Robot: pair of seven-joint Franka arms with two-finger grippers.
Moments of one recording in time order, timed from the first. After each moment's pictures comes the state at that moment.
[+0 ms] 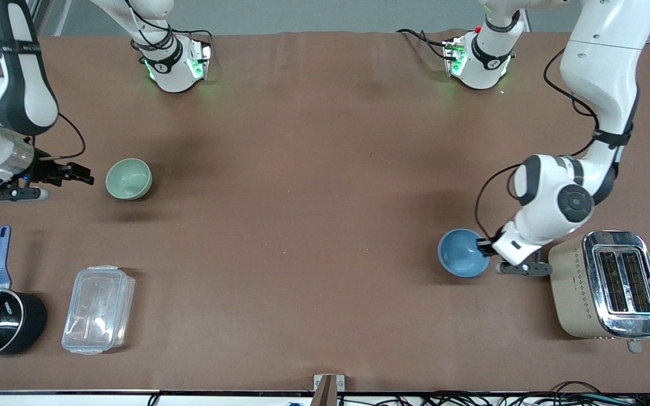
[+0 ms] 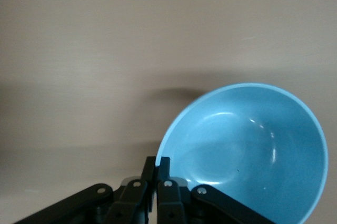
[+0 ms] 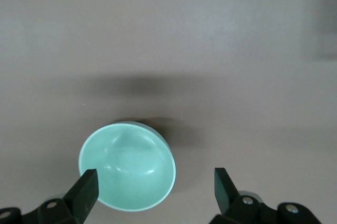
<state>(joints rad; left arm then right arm) -0.01 0.53 -0.19 -1.86 0.00 2.47 -0.17 -0.34 0.08 0.05 -2.26 0.04 2.21 -0.33</state>
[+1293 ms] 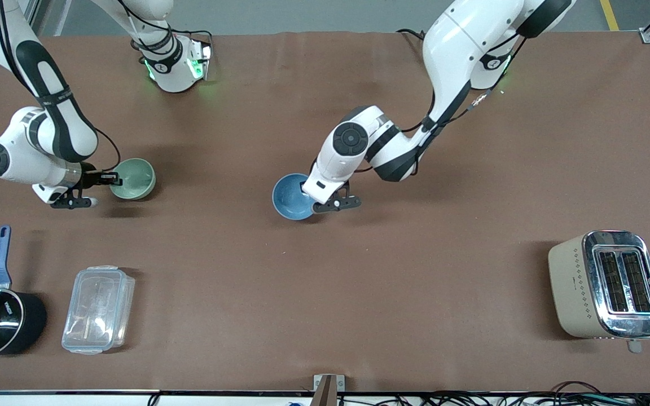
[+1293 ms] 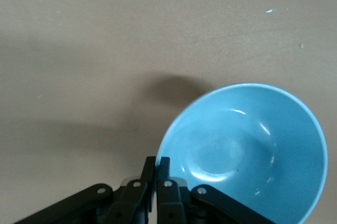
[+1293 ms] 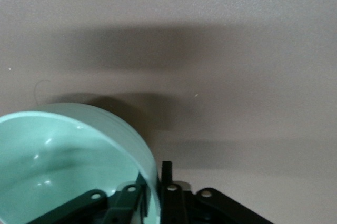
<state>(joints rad) -0.51 0.76 -0.39 -1.57 0.08 2.41 -1.03 -0.37 0.29 0.05 -2.33 0.04 2.33 -0.35</state>
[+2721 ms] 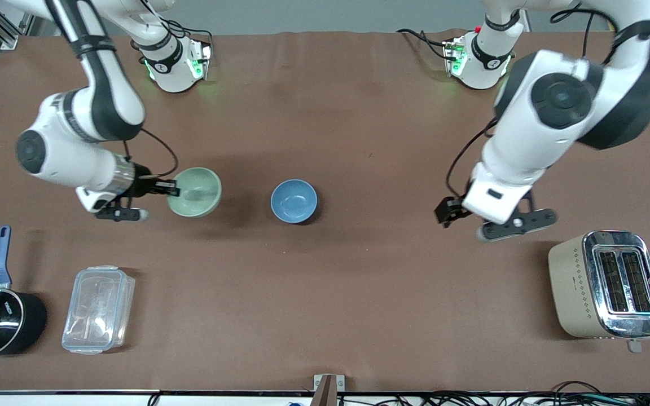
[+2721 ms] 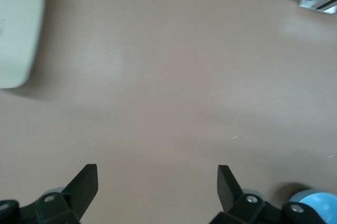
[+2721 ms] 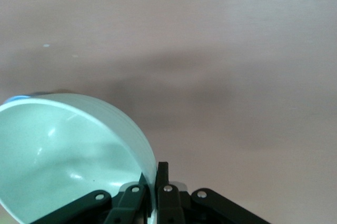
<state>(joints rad) -0.13 0.31 -0.30 -1.44 0.15 1.81 -0.64 0.11 0.14 0.08 -2.07 0.31 2.09 0.13</state>
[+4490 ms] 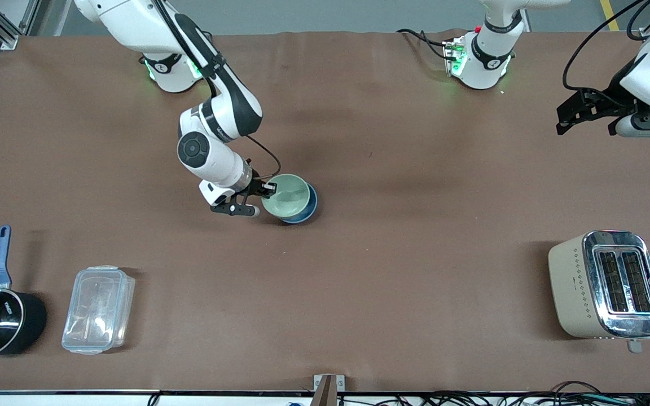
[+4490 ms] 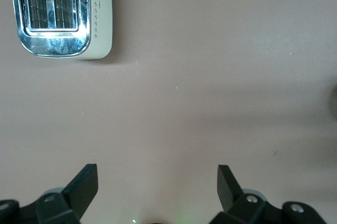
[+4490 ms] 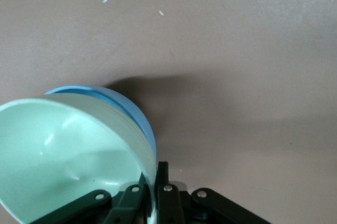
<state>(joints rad) -0.06 -0.10 -0.07 -1.65 -0.01 1.55 -0.09 0.48 0.39 0.08 -2.05 0.35 2.46 0.45</state>
